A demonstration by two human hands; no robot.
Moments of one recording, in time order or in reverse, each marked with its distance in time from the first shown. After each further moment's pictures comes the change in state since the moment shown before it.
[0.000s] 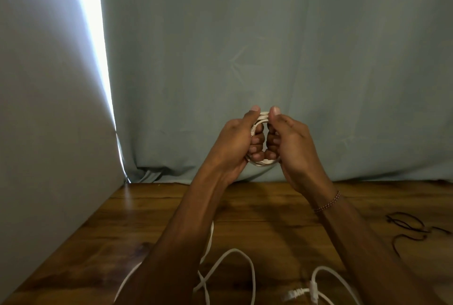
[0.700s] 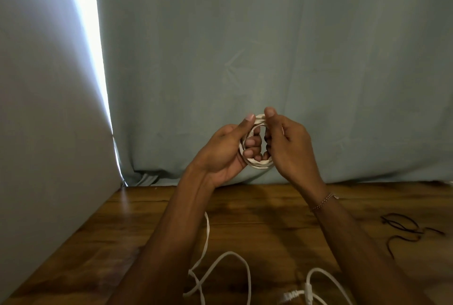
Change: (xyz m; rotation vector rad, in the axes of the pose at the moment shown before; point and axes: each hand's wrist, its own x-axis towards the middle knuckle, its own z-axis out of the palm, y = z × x) left_hand 0.005 -0.007 -0.017 -0.195 -0.252 -0.031; right_hand 0.003 0.002 -0.008 -0.405 0.098 -0.230
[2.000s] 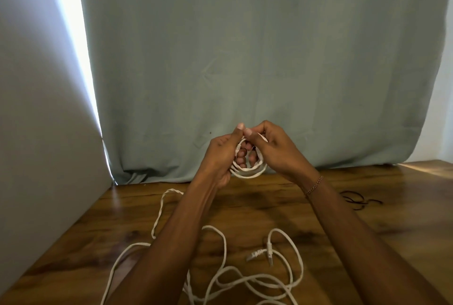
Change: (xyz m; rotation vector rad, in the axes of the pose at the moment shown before) left_hand -0.019 -0.028 0.059 0.197 0.322 -0.019; right_hand -0.026 -0.011 -0.064 0.078 -0.289 0.100
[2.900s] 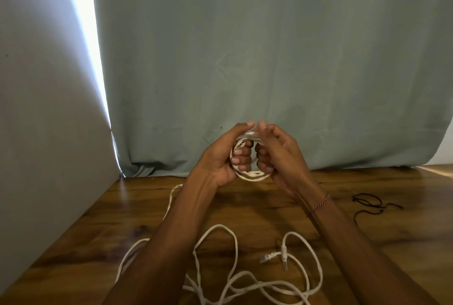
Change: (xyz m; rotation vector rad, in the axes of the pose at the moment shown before) left_hand 0.007 0.006 -0.032 -0.270 -0.258 -0.263; right_hand -0.010 0.004 0.035 0.517 0.053 0.134
